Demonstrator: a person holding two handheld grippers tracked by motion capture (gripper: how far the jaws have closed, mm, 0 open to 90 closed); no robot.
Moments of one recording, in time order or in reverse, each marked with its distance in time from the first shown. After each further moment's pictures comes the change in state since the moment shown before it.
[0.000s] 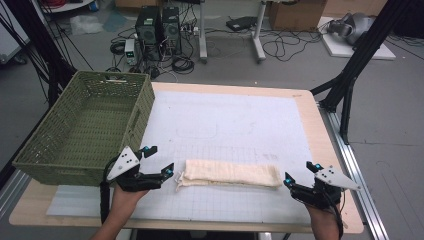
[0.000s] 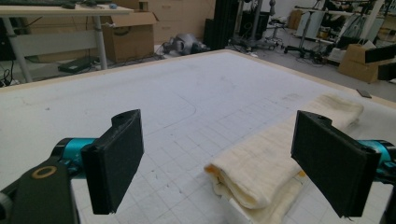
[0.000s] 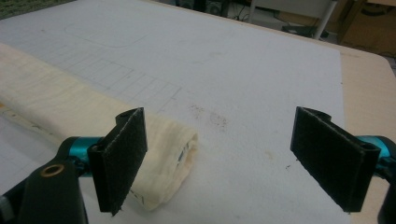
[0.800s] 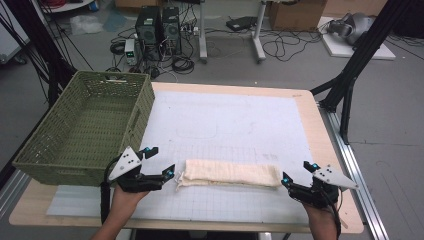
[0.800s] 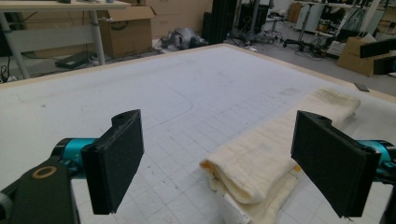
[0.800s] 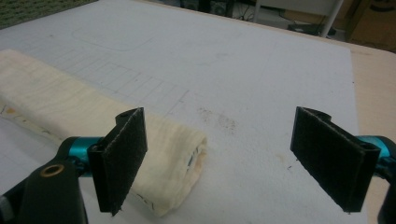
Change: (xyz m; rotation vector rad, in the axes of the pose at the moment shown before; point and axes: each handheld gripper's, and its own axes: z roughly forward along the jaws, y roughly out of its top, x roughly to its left) left arm -0.004 0.002 0.000 0.029 -0.009 0.005; right arm 0.003 0.001 0.004 -0.002 0.027 0.022
